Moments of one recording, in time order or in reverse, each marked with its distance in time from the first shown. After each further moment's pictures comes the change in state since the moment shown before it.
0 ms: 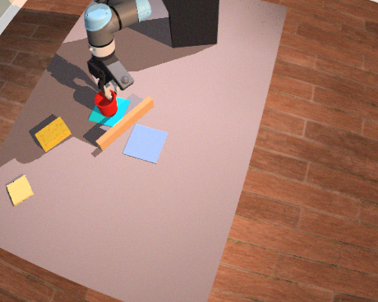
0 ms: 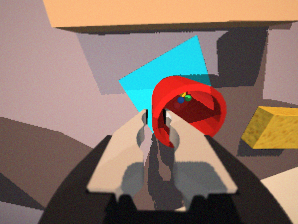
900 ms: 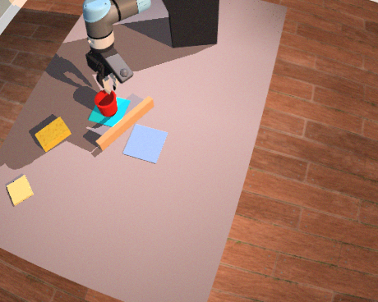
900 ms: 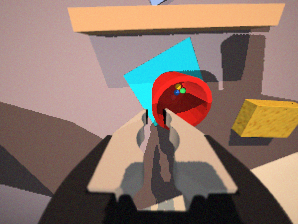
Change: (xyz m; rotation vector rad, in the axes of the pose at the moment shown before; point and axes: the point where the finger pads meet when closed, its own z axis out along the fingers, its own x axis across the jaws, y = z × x) arm 0.000 0.000 -0.032 0.000 0.000 0.000
